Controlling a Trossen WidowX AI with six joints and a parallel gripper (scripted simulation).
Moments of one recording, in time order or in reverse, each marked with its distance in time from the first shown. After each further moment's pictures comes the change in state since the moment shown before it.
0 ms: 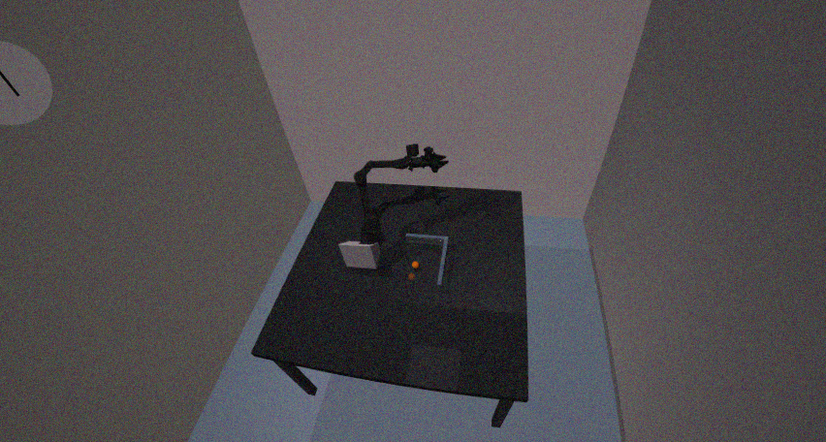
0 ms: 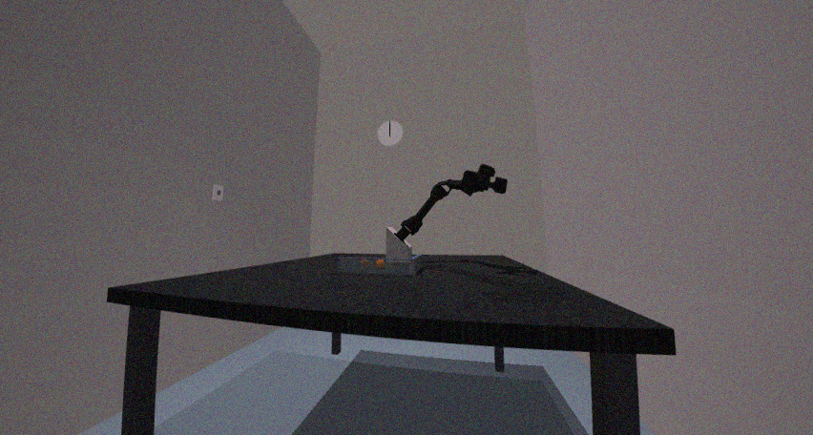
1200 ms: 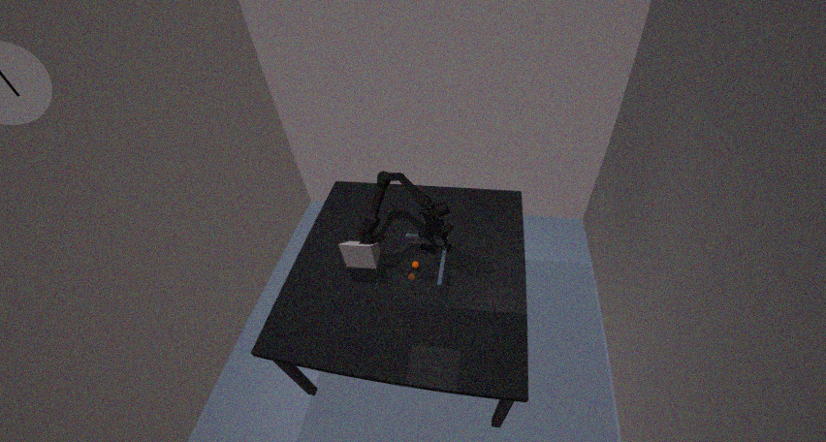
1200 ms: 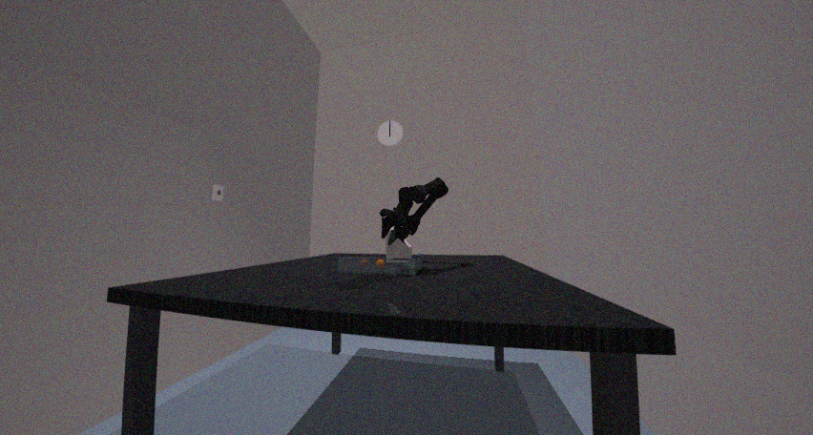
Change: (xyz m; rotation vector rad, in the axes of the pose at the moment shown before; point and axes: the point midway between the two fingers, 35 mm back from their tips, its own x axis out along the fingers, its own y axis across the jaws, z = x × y) arm -0.084 -0.350 -0.288 -1.073 1.303 0.417
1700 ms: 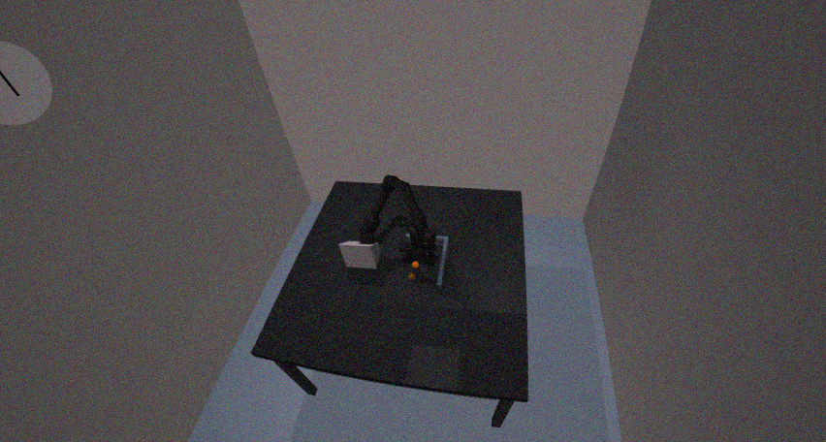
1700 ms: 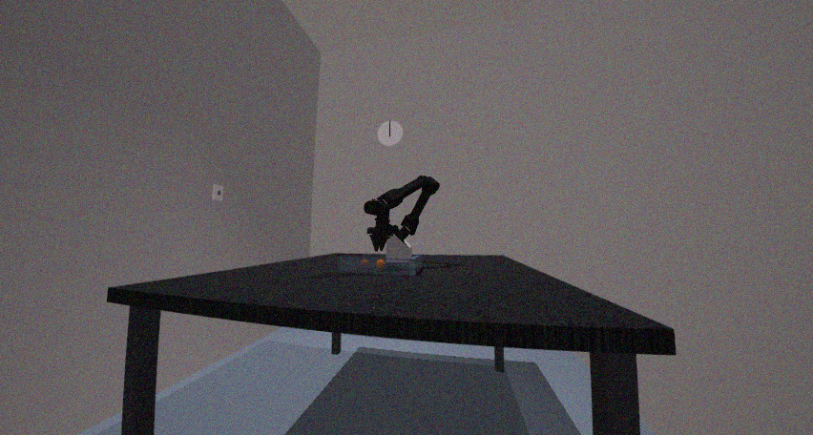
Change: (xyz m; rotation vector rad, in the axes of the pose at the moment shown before) arm 0.026 0.096 -0.089 -0.210 -0.223 0.386
